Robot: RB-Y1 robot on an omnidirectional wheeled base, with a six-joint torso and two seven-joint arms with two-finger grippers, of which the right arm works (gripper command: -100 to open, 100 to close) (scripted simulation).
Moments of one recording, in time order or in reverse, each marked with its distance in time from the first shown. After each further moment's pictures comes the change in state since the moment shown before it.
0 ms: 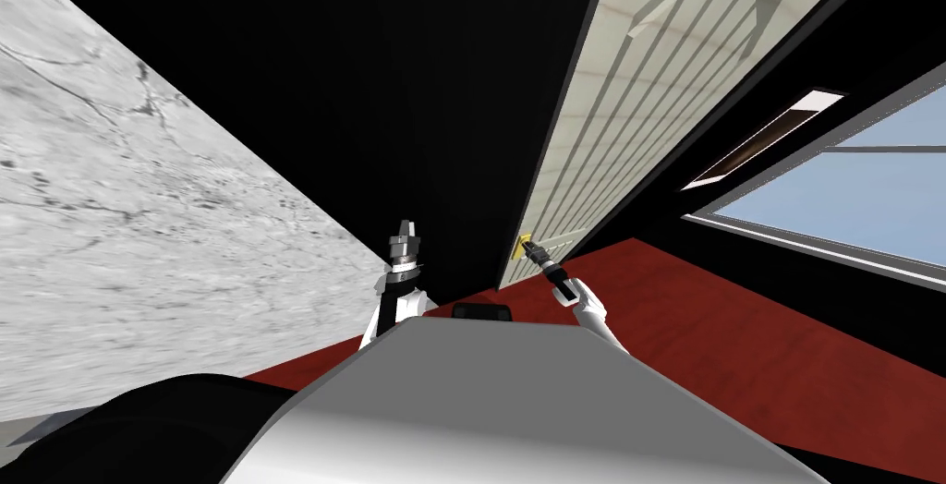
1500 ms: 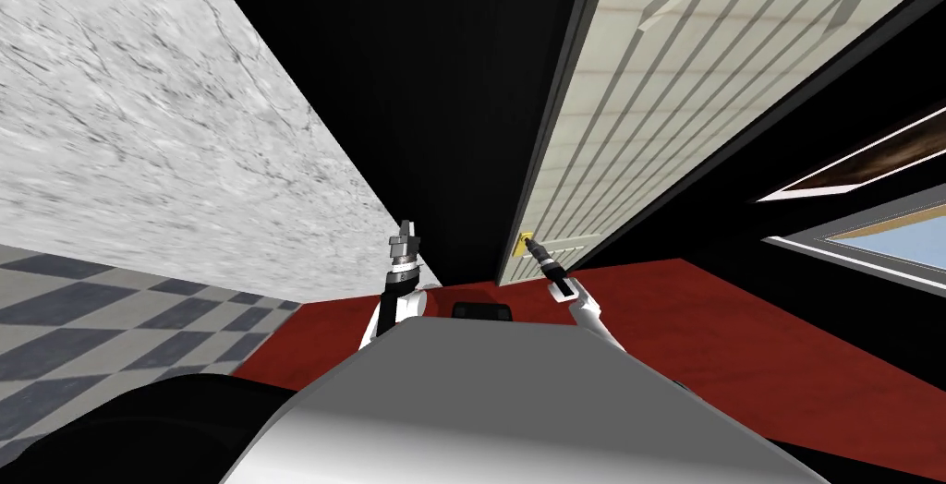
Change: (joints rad) arm -0.026 0.000 0.041 0.030 -0.255 0.042 -0.285
